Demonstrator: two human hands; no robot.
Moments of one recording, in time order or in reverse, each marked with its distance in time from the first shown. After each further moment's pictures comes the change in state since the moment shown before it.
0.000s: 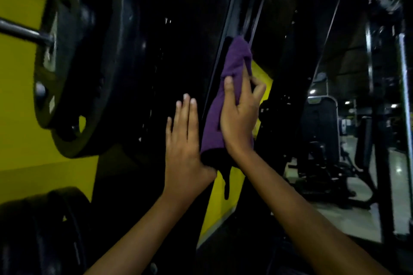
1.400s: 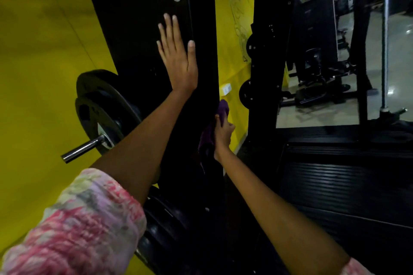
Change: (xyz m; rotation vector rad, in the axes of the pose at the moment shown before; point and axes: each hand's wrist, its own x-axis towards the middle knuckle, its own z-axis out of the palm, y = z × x) left_hand 0.311 0.077 -0.055 -0.166 -0.121 -0.070; right_hand 0.068 -0.094 -0.008 -0.063 -0.209 1.236
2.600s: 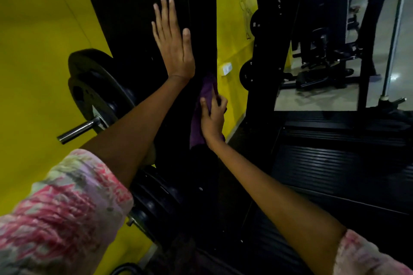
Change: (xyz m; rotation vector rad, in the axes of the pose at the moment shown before) left_hand -0.004 -0.006 0.008 -0.010 0.104 0.011; right_hand -0.023 -0.011 0.002 -0.094 0.022 -0.444
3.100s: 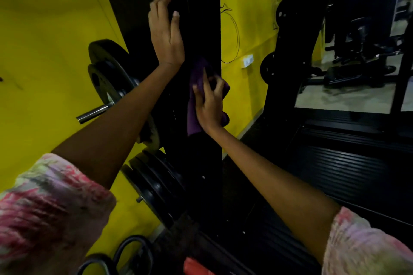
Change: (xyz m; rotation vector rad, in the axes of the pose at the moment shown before) left_hand 0.016 0.012 -0.033 -0.054 -0.059 -0.128; right_hand 0.010 -0.017 -0.011 -0.015 -0.069 -0.291
